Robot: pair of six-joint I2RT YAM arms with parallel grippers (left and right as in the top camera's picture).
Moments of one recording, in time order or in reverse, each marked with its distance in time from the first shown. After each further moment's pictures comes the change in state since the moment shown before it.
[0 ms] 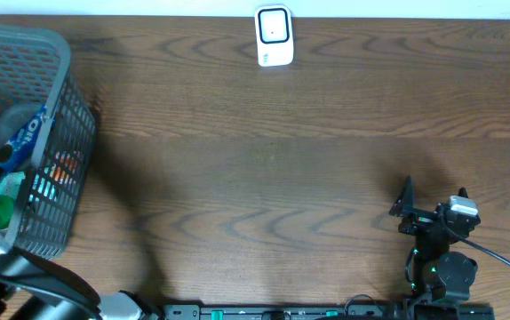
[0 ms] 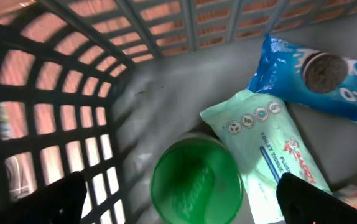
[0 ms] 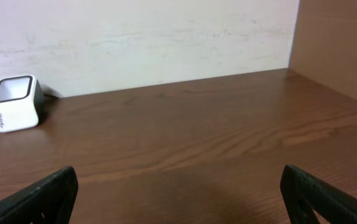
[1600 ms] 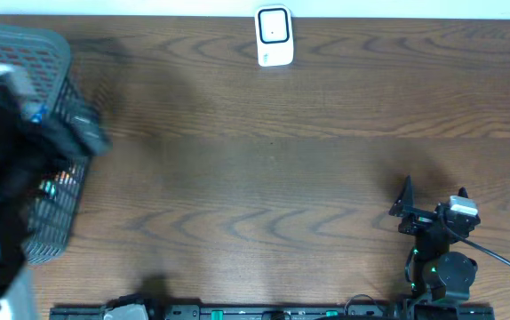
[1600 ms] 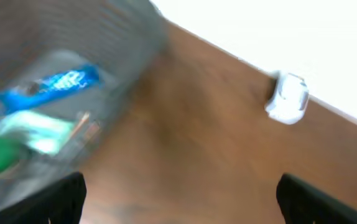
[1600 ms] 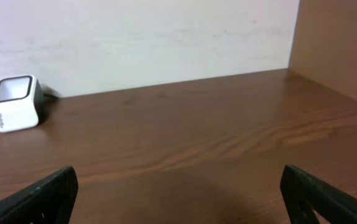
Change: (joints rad) left arm -0.580 -0.377 0.644 -0.554 0.291 0.006; right arm 0.000 0.000 0.000 0.000 0.000 0.000
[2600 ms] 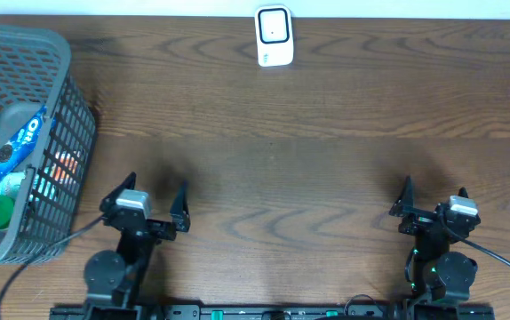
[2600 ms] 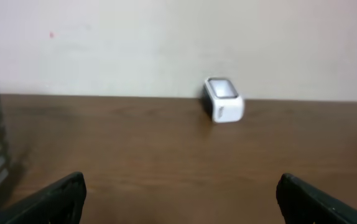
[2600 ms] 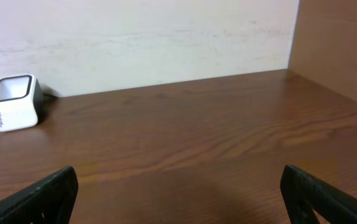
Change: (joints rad) left arm -0.371 -1.125 -1.801 1.309 0.064 0.188; right arm 0.000 0.000 0.000 0.001 0.001 -0.006
